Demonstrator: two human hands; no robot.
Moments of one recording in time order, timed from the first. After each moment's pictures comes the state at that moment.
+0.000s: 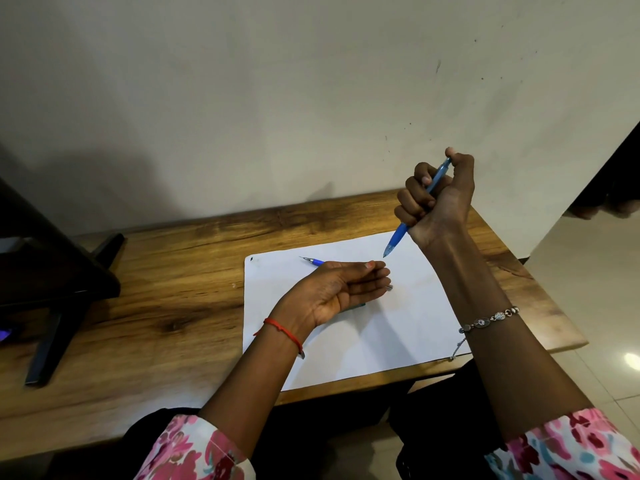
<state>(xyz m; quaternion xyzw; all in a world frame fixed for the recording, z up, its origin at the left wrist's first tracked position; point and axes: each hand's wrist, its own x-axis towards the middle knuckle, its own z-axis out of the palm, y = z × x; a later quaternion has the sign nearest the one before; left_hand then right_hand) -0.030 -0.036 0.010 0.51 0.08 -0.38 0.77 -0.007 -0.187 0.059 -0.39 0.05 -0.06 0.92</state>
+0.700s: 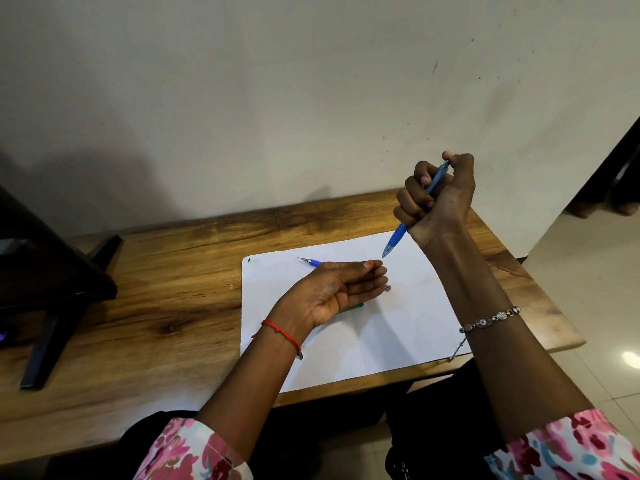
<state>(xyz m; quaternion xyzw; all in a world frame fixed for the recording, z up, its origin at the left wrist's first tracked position) -0.030 -0.038 0.012 0.51 0.10 -0.38 0.77 -0.007 -0.189 0.061 -0.40 0.05 -0.07 0.91</state>
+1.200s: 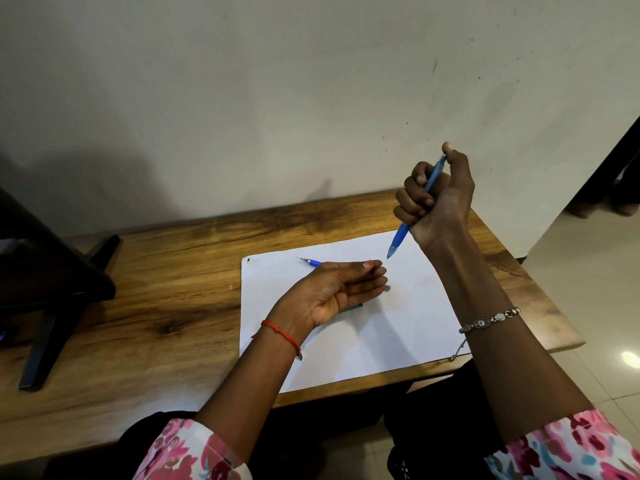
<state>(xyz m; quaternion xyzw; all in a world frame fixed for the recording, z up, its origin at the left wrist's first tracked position) -0.030 -0.038 0.010 0.50 0.10 -0.37 0.77 -0.009 -0.190 0.061 -0.41 0.06 -0.07 0.91</state>
